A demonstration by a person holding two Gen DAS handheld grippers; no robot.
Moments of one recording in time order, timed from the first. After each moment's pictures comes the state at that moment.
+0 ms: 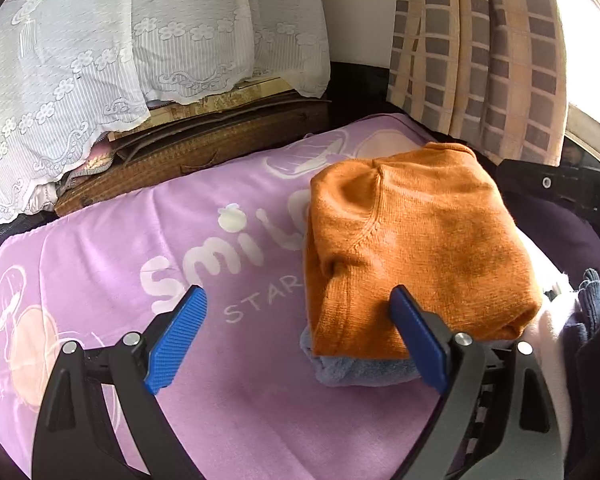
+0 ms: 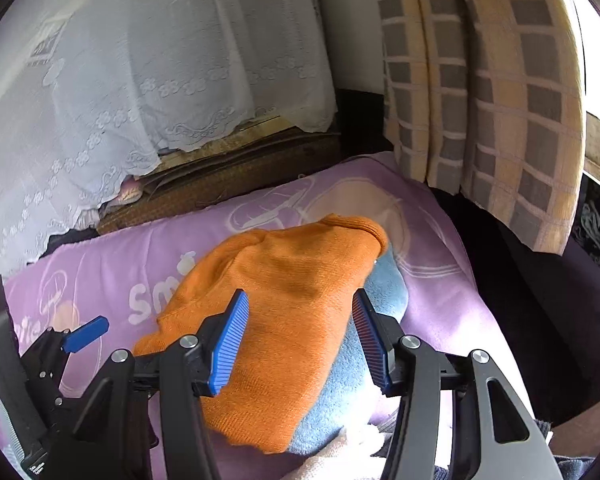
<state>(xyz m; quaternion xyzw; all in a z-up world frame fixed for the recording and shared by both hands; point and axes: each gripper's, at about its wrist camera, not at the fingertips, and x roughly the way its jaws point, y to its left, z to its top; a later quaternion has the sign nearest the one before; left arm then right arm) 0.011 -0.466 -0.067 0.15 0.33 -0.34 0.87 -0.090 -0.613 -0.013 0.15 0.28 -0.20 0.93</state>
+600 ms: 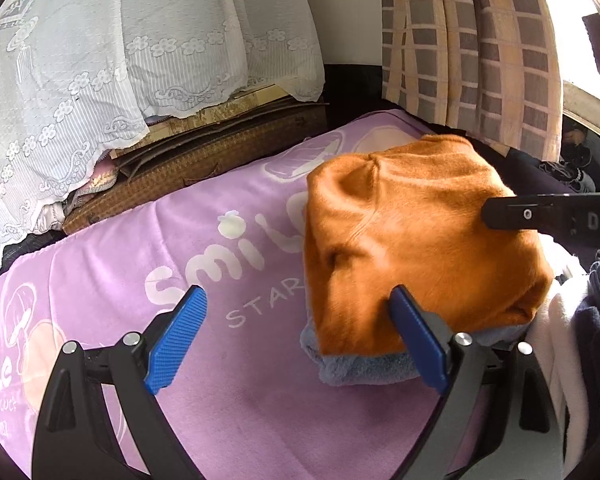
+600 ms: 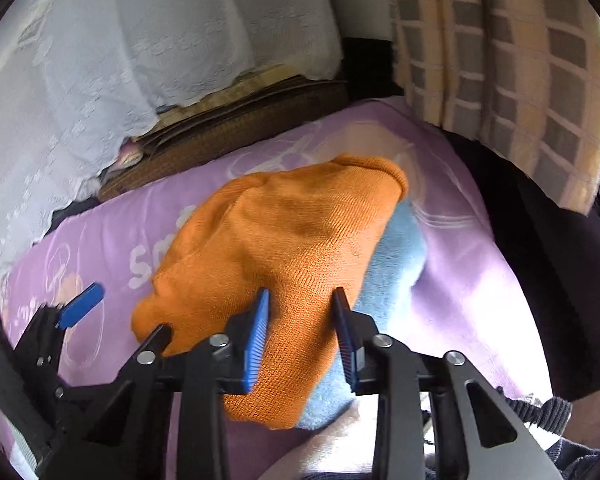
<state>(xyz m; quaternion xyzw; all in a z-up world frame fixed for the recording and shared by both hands) 0.000 -0.473 -0.071 0.18 0.31 -0.34 0.87 -0.078 -0.623 -0.039 0.19 0.35 -0.19 0.90</state>
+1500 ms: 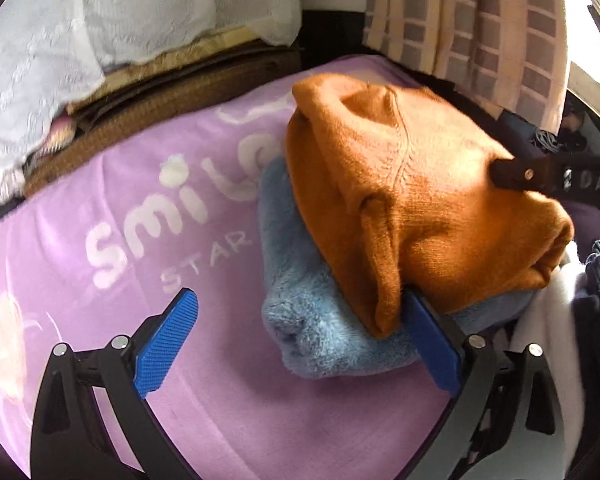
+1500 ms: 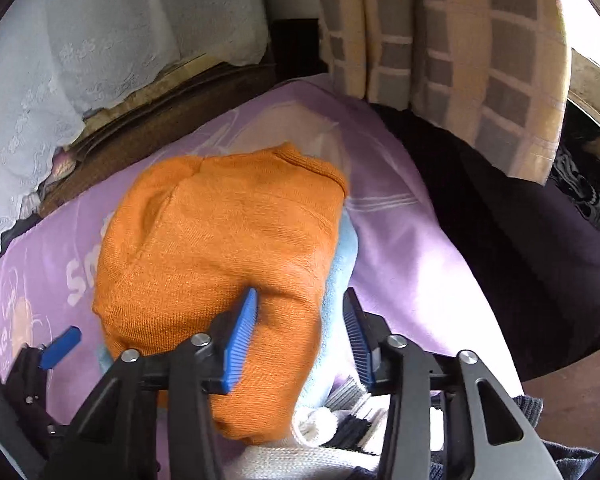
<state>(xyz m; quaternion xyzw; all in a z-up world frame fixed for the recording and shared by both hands) 0.006 -0.503 -0.111 0.18 0.41 -0.36 0.82 -0.077 -0.653 -0.054 0.20 0.39 -0.28 0.86</state>
